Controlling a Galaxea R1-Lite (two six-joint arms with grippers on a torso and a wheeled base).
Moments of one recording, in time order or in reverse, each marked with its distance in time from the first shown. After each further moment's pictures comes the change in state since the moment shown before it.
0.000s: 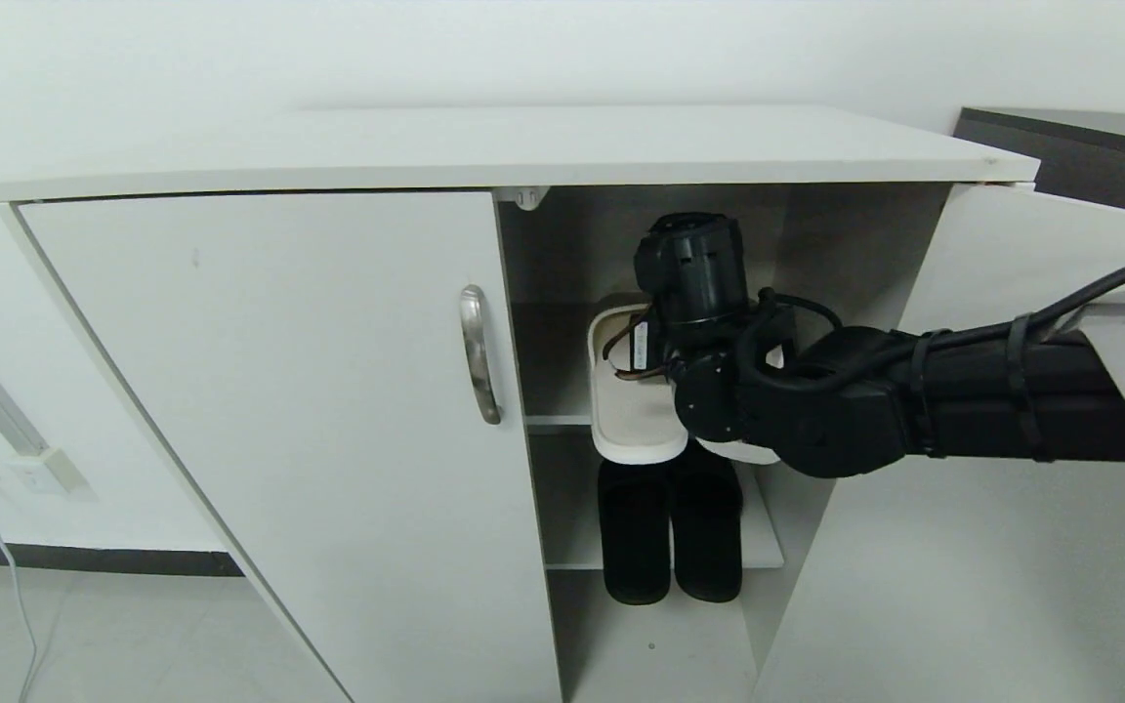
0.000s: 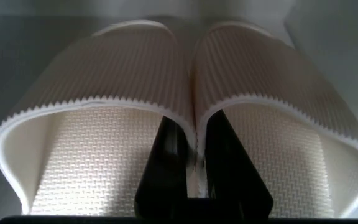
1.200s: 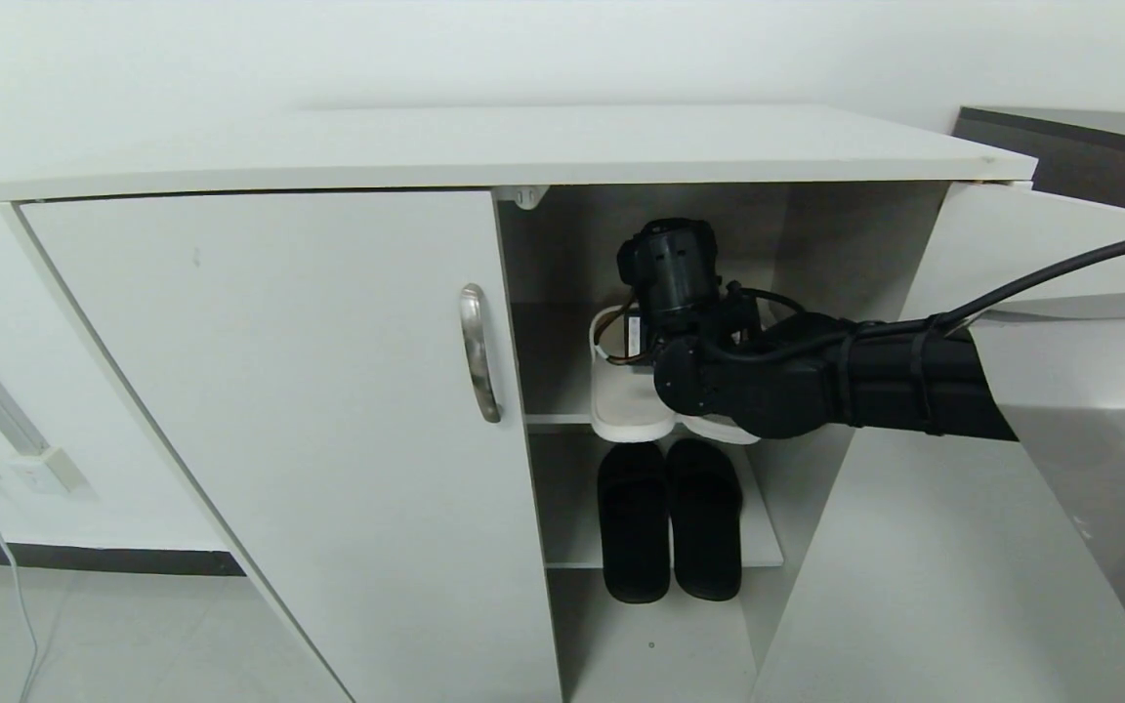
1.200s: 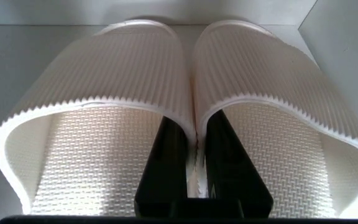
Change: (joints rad) left arm 0.000 0.000 0.000 0.000 0.001 0.000; right arm -0.042 0.143 -0.234 0.124 0.012 0.000
